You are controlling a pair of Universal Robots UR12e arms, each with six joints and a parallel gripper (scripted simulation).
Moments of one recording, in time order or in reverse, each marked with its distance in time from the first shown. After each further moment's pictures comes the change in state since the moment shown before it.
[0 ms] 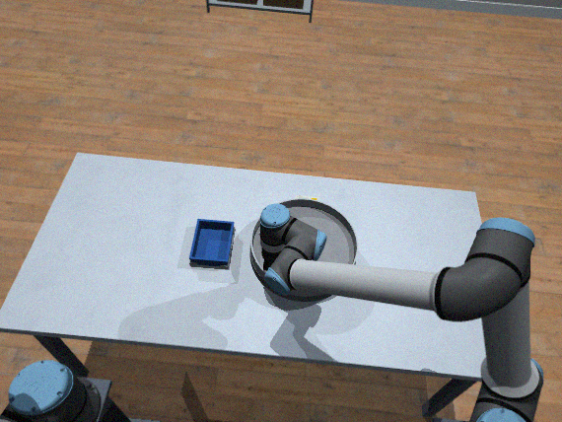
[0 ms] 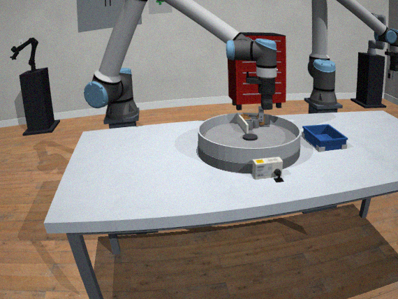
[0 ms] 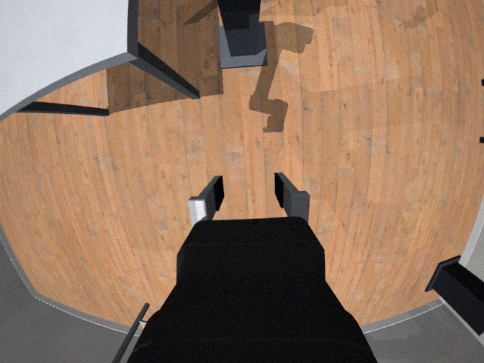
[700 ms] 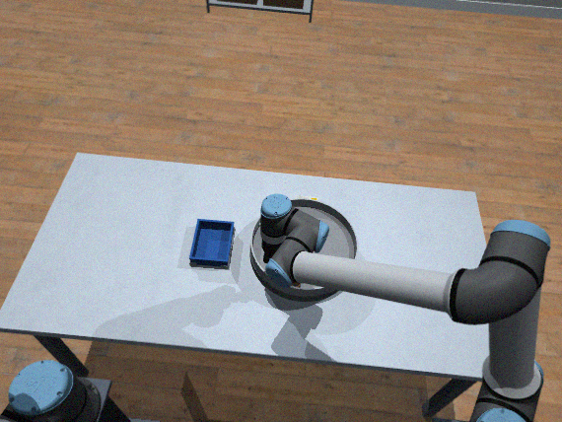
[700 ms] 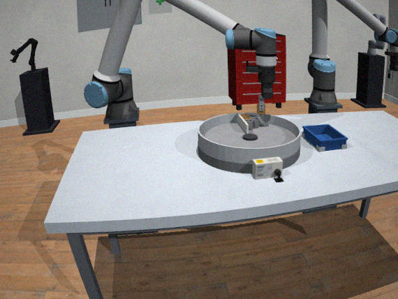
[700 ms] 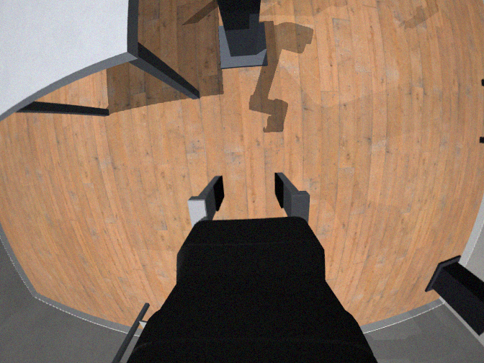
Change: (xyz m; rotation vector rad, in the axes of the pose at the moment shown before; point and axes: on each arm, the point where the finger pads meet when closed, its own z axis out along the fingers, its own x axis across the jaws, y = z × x) left arm 0.000 0.000 0.000 0.000 0.000 0.000; right arm 0.000 0.001 -0.051 -0.008 -0.002 0.000
